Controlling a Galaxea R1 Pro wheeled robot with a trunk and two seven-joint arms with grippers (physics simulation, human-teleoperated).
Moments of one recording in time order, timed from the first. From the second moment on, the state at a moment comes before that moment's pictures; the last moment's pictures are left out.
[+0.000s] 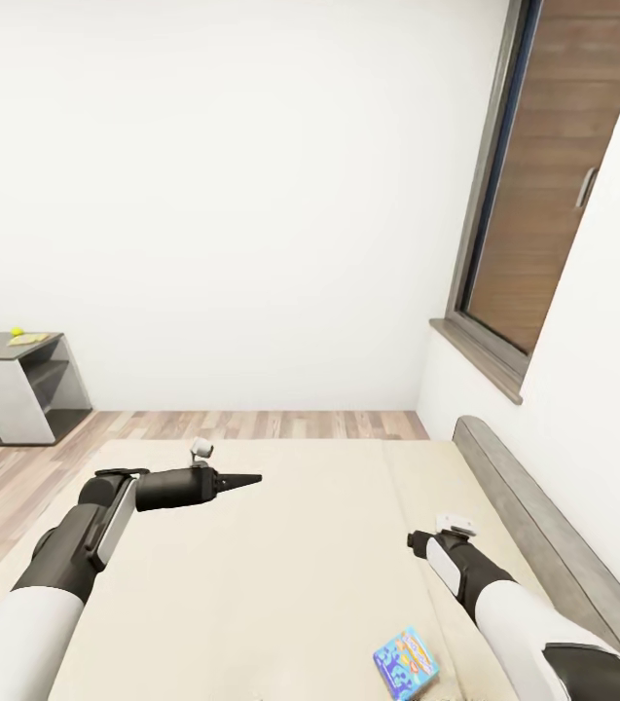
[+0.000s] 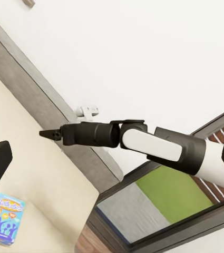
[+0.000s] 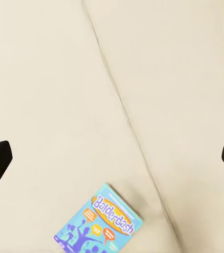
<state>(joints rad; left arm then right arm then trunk) -0.66 0.15 0.01 -1.03 0.19 0.85 -1.33 -0.78 0.00 -0.04 -0.28 -0.22 0.28 -0.28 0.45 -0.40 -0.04</state>
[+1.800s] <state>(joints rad) -0.64 0.04 -0.01 -1.10 0.19 0.93 -1.36 -0.78 0.01 -0.04 -0.21 -0.21 0.25 -0.28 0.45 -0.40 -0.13</state>
